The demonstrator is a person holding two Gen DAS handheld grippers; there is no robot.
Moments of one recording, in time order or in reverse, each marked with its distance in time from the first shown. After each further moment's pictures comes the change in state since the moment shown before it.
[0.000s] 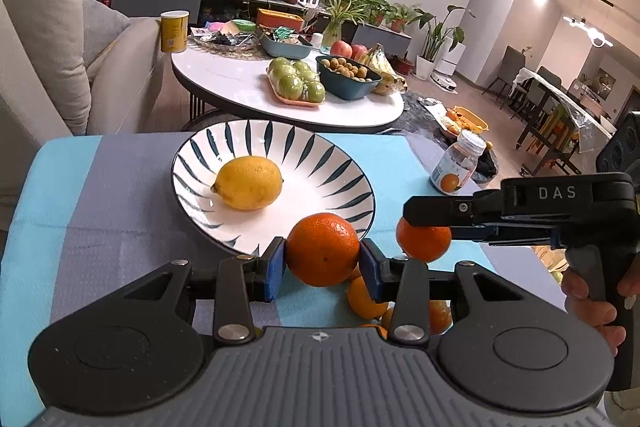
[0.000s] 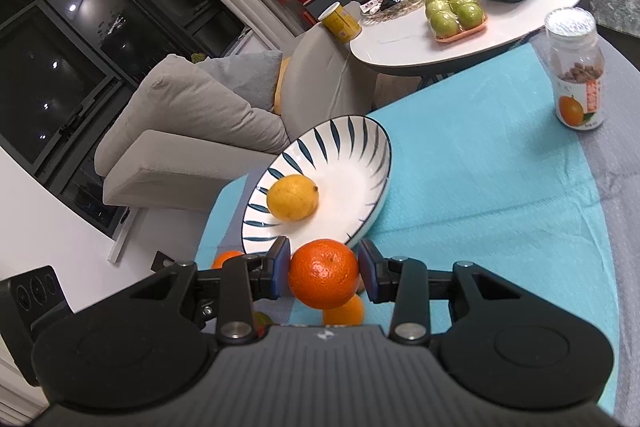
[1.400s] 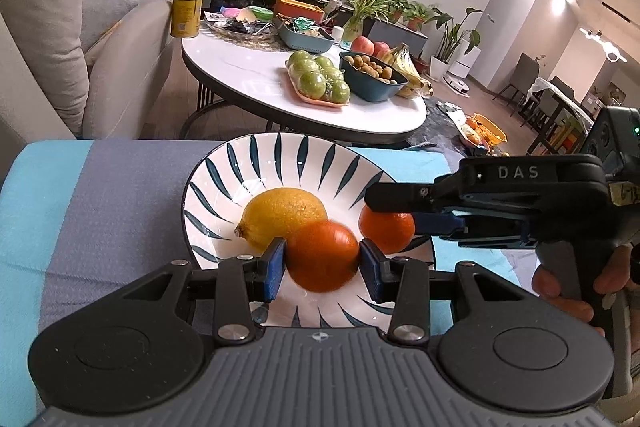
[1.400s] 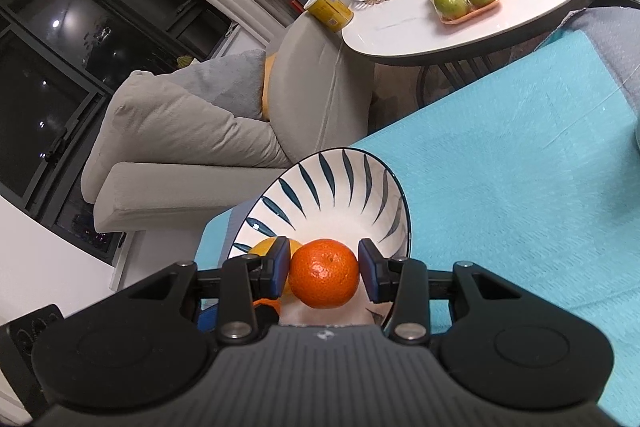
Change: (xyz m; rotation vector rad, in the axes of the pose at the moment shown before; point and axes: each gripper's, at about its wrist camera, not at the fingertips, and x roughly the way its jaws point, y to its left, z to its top) left arm 0.055 0.036 0.028 -0.066 0.024 0.010; right arm 0.074 -0.020 0.047 0.090 0.049 0.022
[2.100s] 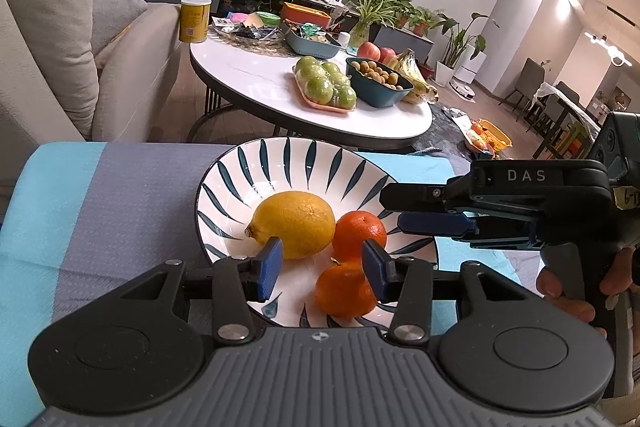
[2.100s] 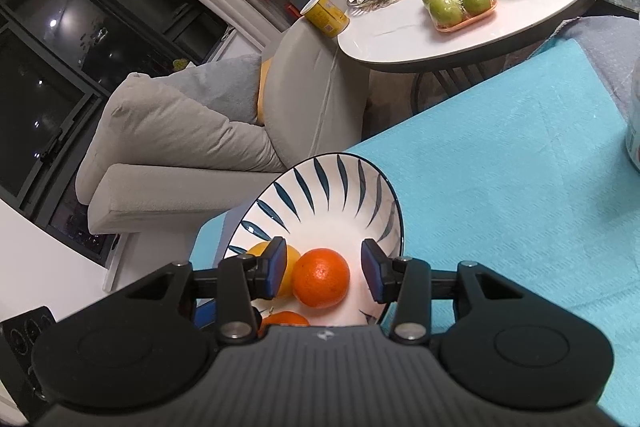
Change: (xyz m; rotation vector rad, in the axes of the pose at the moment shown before) left arm -0.009 -0.001 -0.001 -0.003 -0.014 0.021; right arm -0.005 0.002 -0.001 -0.013 -0.019 -0.025
